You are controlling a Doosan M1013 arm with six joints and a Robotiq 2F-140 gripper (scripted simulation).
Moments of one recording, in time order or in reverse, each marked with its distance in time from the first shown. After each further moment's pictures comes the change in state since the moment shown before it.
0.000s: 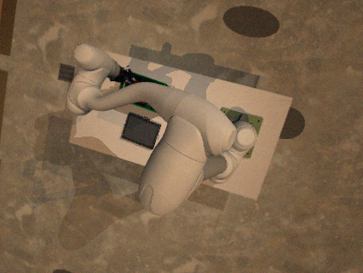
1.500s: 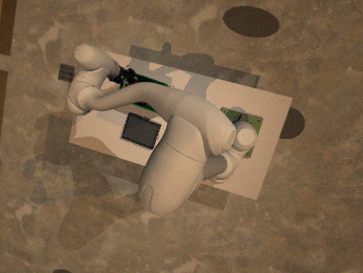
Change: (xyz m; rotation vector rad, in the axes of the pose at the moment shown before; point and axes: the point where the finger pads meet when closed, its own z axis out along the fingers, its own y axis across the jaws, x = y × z) arm 0.000 0.000 0.000 0.000 0.000 0.000
